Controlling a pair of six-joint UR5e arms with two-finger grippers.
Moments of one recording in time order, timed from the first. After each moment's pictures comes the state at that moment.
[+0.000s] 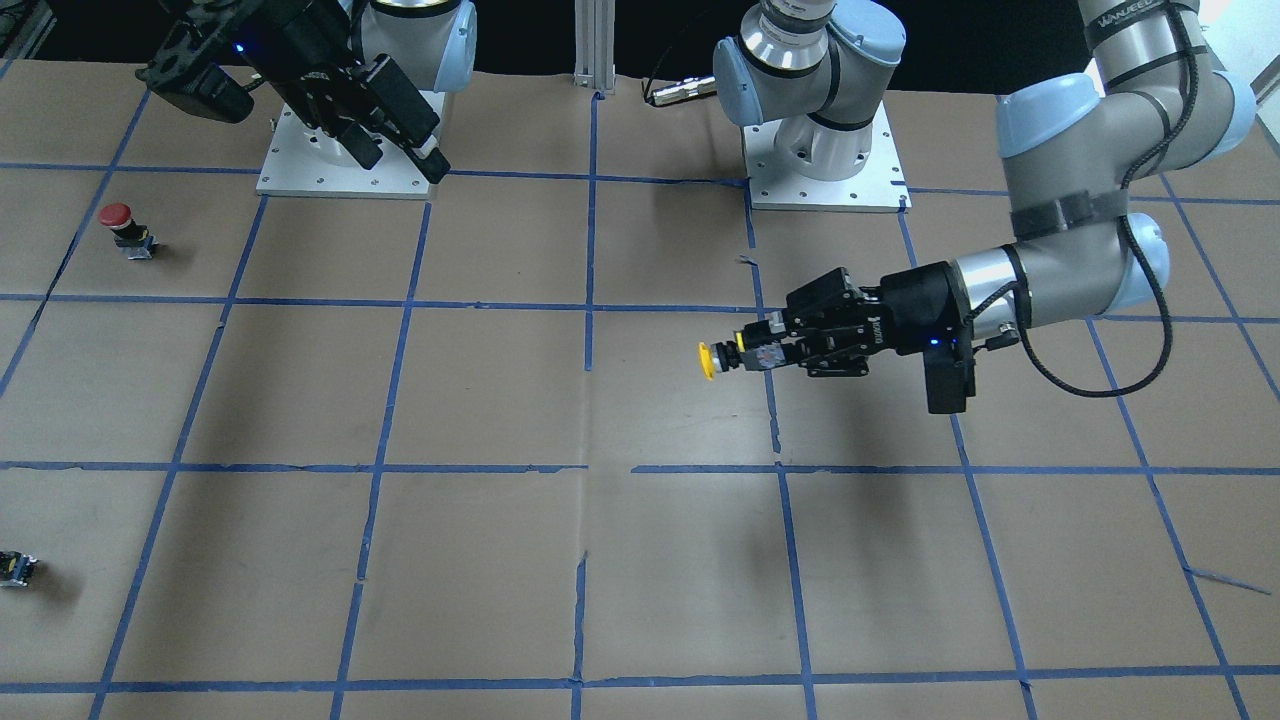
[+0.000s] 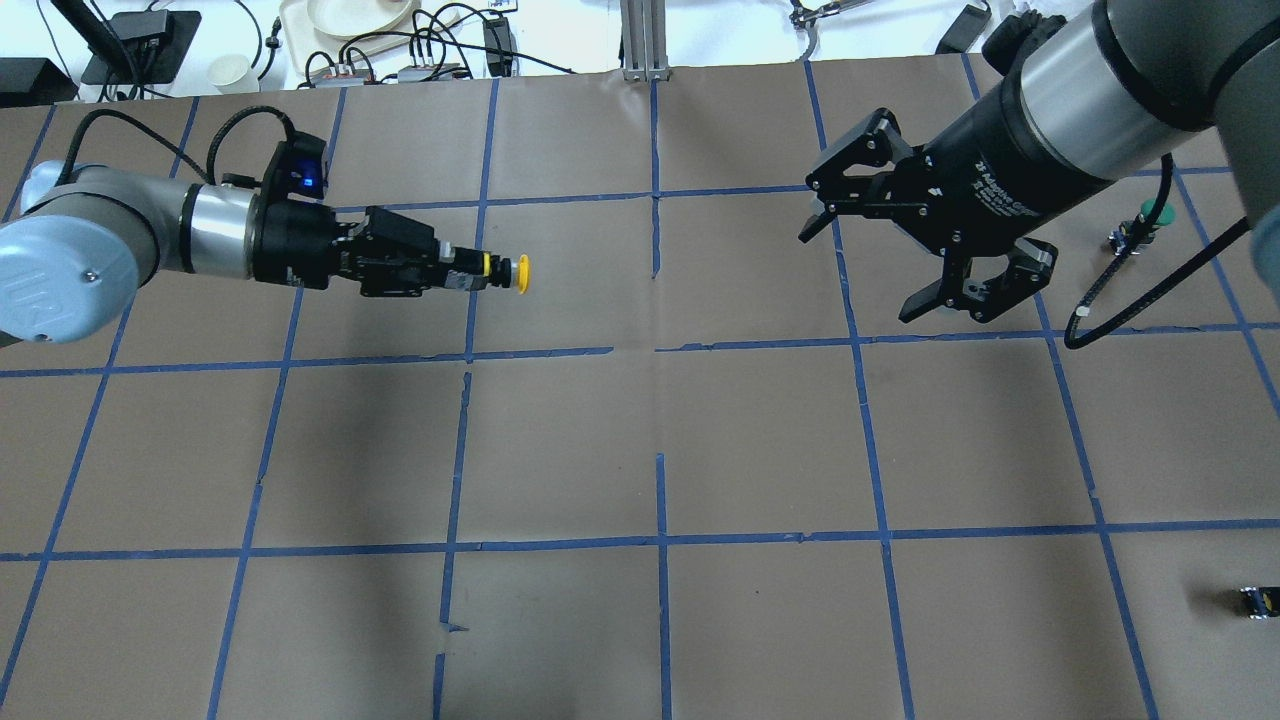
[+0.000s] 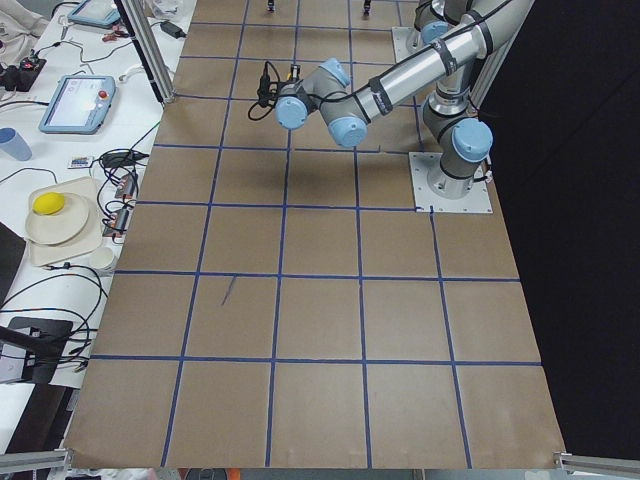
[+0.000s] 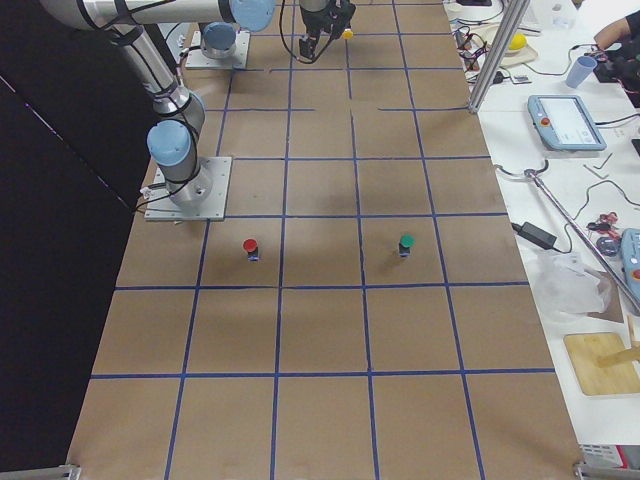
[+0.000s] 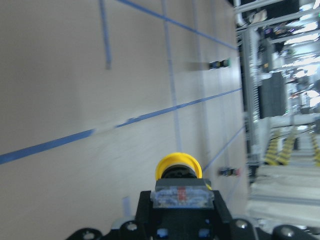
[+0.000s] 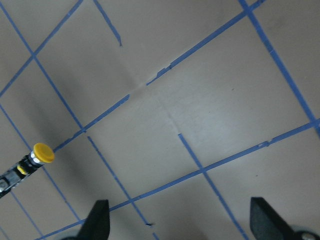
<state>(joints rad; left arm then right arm) -1.29 -1.72 -1.88 -1.66 0.45 0.69 1.53 -1.78 1.73 -1.59 -1.10 0.59</state>
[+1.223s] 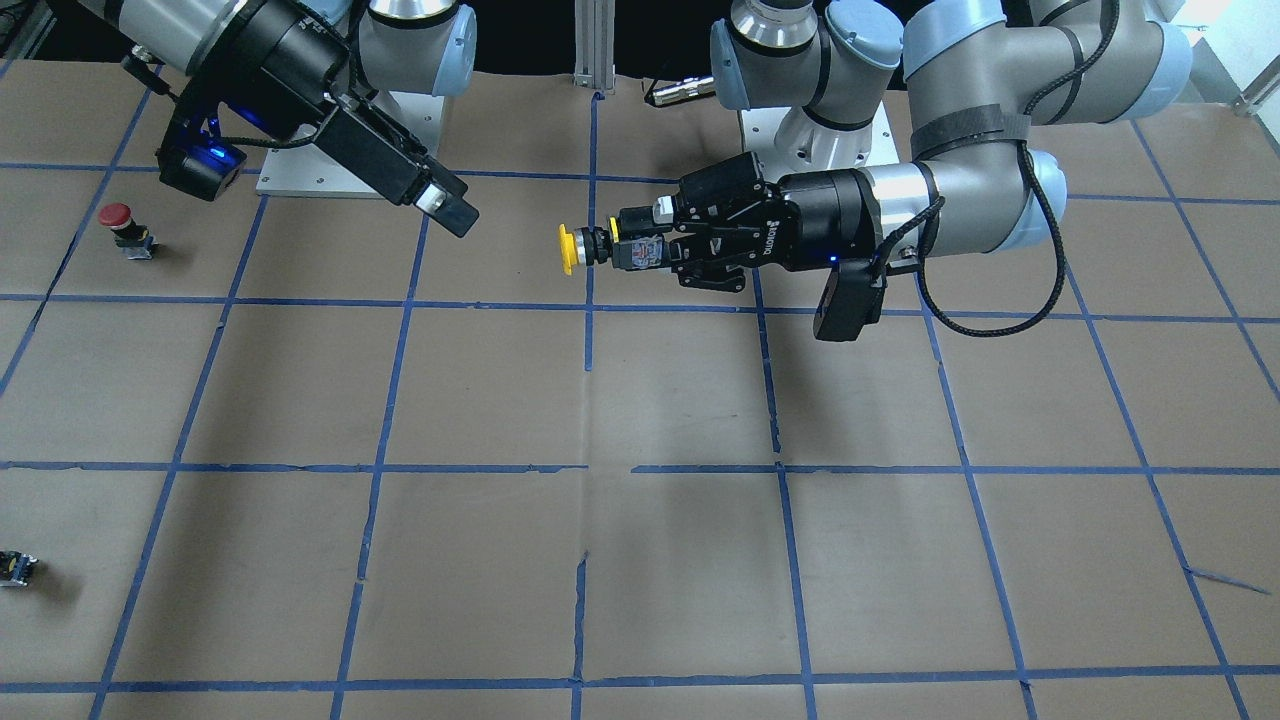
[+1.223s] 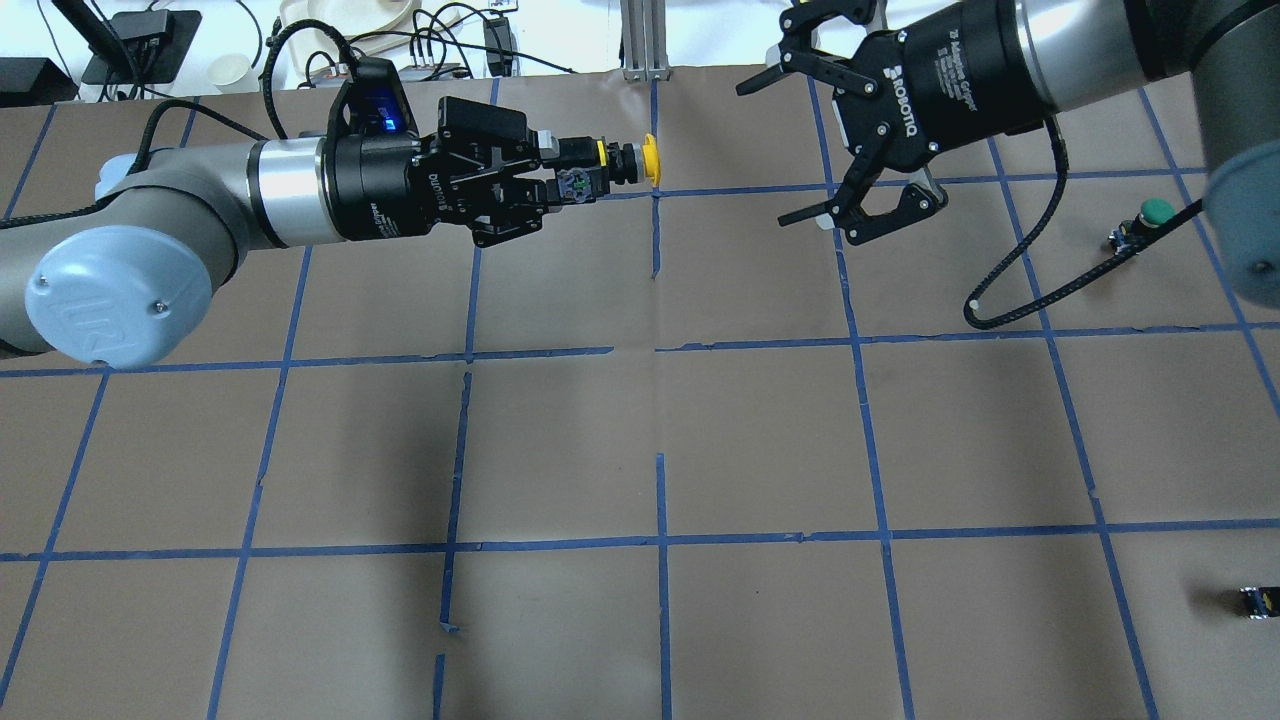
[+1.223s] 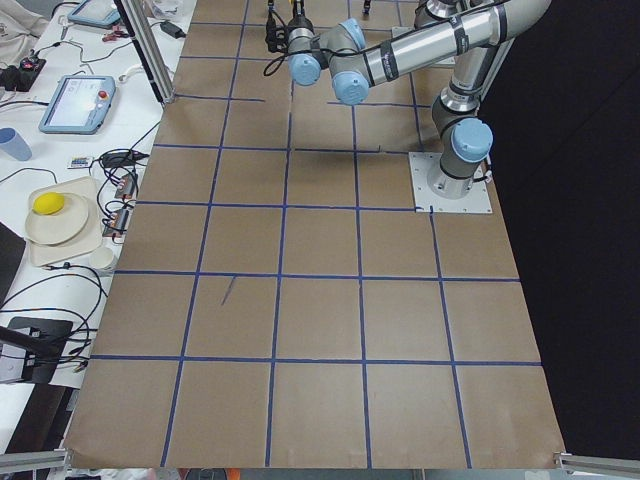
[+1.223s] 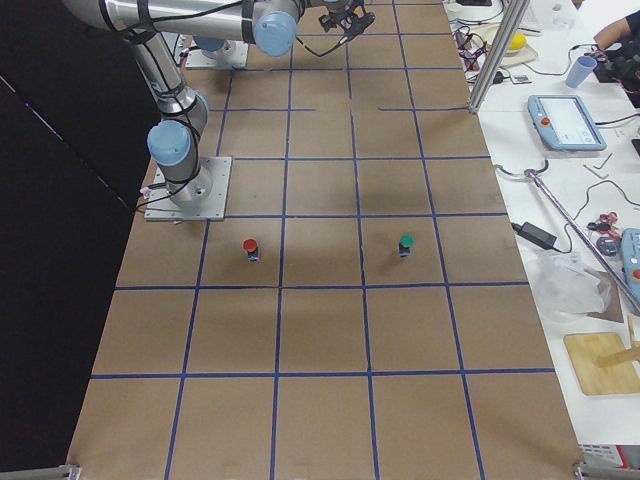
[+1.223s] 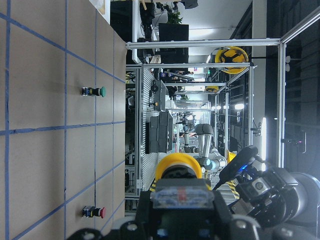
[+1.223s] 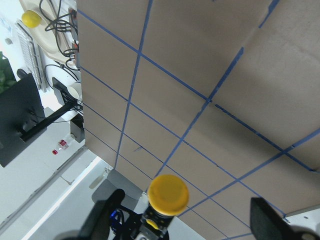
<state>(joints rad) -1.44 -1.62 -1.90 -1.66 0.08 0.46 1.49 -1.66 1.75 -1.94 -0.71 1.12</state>
